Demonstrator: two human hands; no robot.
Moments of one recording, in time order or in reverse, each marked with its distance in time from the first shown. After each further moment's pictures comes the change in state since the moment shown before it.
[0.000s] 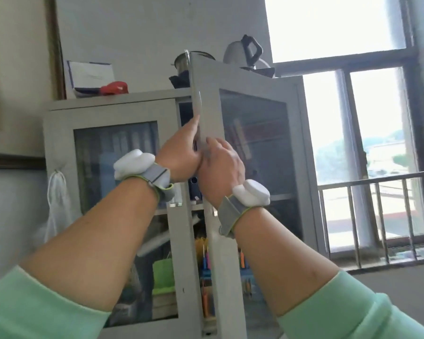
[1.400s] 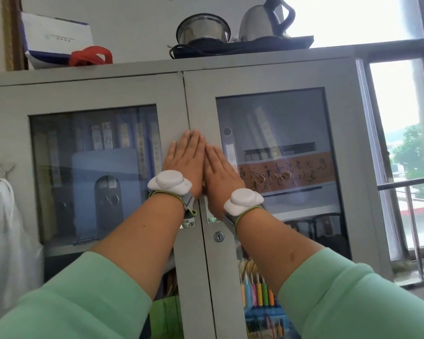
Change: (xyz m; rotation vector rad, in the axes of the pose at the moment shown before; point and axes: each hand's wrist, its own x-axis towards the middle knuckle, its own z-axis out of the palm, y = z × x) left_hand 0.102 -0.187 0.110 0.650 0.099 0.056; right_hand 0.067 0.094 0.177 -0.472 -0.358 -0.274
